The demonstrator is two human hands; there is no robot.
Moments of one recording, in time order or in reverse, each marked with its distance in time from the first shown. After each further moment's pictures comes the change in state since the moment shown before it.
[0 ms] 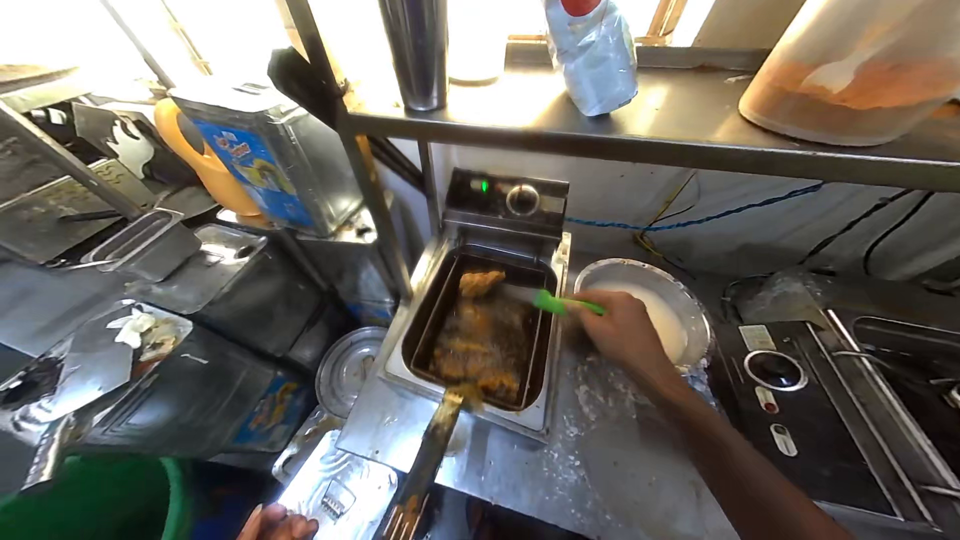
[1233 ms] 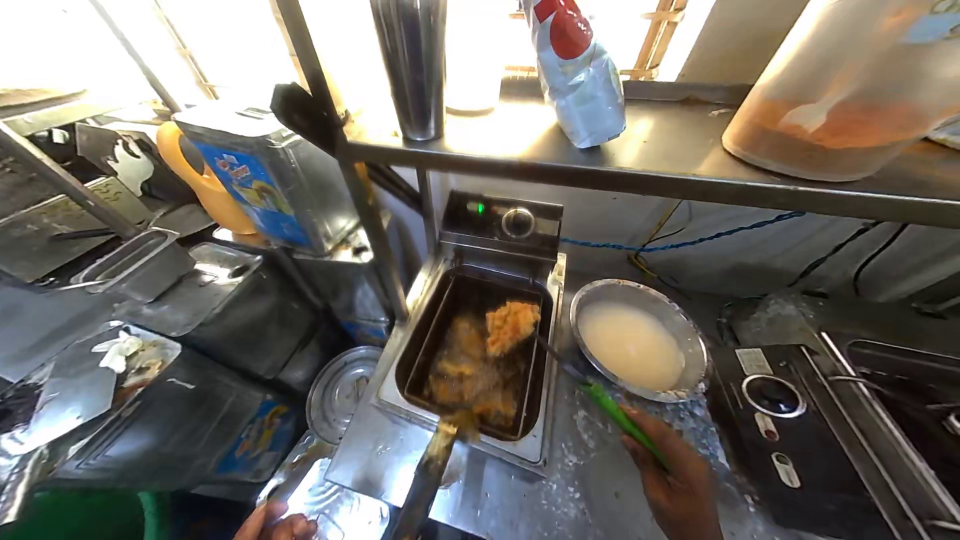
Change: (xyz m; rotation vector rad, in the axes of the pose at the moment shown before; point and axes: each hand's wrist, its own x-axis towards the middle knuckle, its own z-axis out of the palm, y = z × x) left_hand 0.020 0.007 0.031 0.029 0.003 -0.001; right_hand -0.121 0.128 0.050 0.160 0.395 -0.434
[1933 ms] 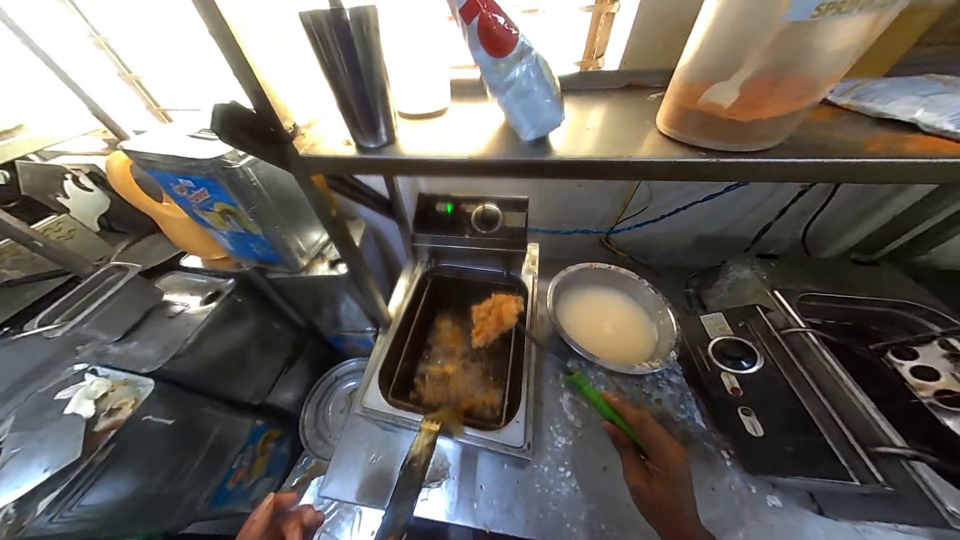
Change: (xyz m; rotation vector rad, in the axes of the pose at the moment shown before) left_hand 0.017 -0.004 0.013 0.060 -0.206 0.021; right_hand -0.016 -0.013 0.003 -0.009 0.109 0.034
